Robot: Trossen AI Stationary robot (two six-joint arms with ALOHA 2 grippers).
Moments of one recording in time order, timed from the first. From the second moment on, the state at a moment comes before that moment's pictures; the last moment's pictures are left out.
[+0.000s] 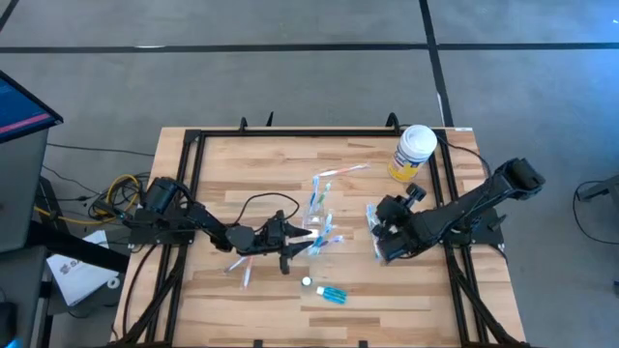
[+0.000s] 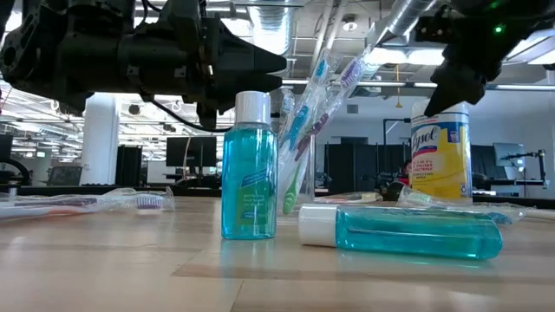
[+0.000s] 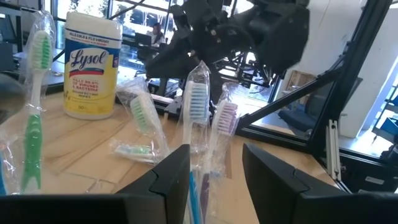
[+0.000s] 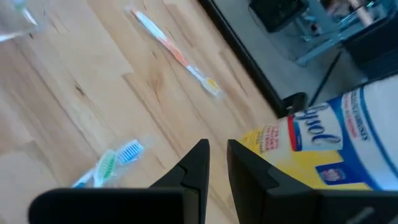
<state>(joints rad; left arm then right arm) -0.35 1.90 0.54 1.43 -0.50 -0.22 0.45 1.44 0.94 -1.20 0.96 1.03</state>
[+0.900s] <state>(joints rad) -0.35 1.90 0.54 1.43 -0.50 -0.22 0.17 1.12 0.53 -0.47 0.31 0.60</state>
